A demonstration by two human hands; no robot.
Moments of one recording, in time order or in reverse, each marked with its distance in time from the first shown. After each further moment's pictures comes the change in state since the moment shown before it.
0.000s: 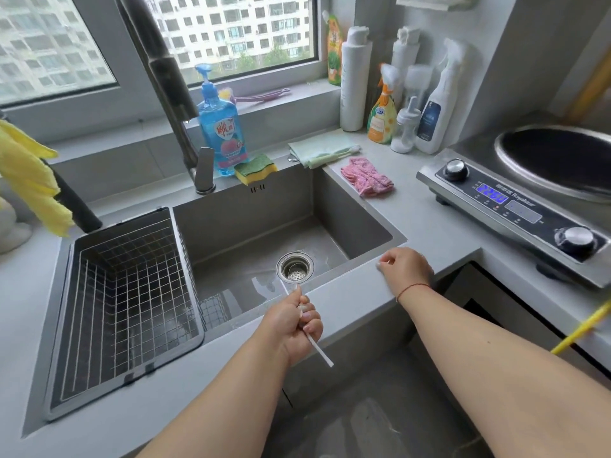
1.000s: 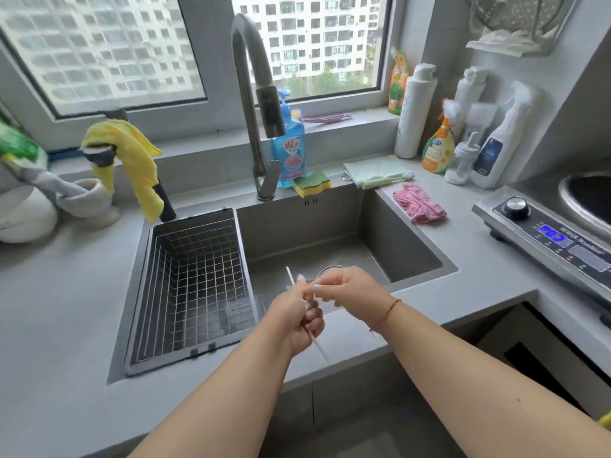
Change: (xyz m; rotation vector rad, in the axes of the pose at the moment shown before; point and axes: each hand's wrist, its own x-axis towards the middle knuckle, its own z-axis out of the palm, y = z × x) left_hand -0.059 0.053 -0.025 0.207 0.057 0.277; right_hand -0.108 -0.149 -0.013 0.521 -0.709 -0.484
